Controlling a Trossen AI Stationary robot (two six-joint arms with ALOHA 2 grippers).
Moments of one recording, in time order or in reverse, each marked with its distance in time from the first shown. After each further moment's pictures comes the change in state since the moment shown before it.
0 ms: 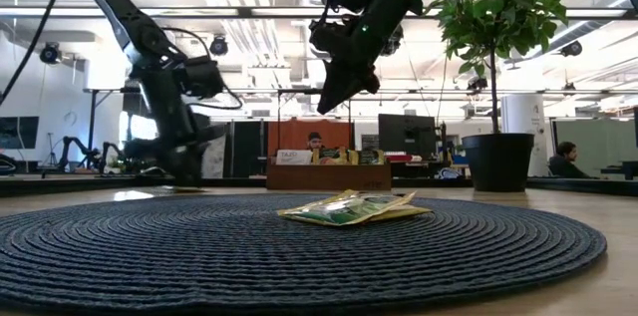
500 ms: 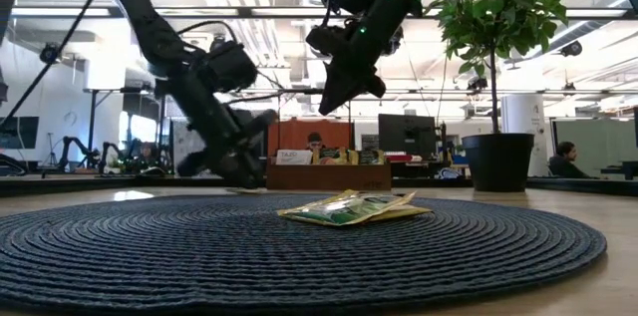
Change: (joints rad) left arm -0.306 0.175 0.006 0.412 0.030 -0.214; right arm -0.020 0.000 0.000 0.003 -0.002 0.135
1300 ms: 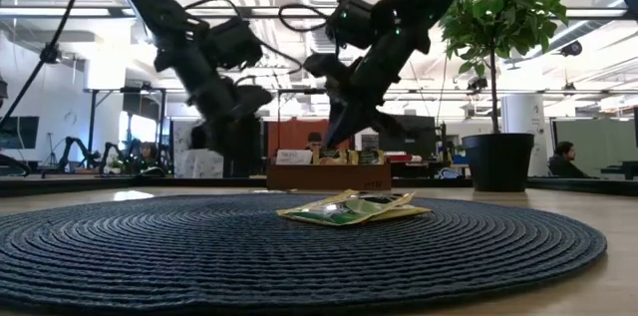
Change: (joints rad) left arm -0.054 -0.117 0.089 -0.229 0.004 0.313; right arm -0.013 0.030 -0.179 0.180 -0.189 0.441
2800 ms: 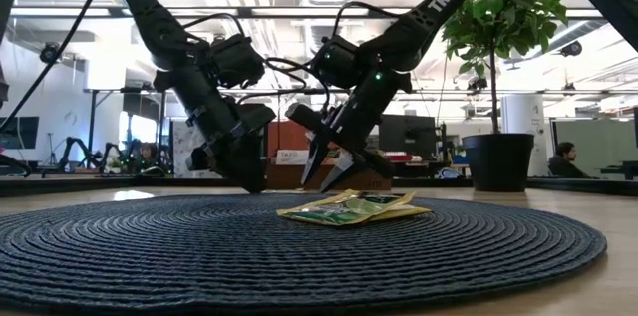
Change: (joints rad) left arm -0.042 0.113 -0.053 0.127 0.061 -0.034; right arm -0.012 0.196 0.021 0.179 0.117 0.224
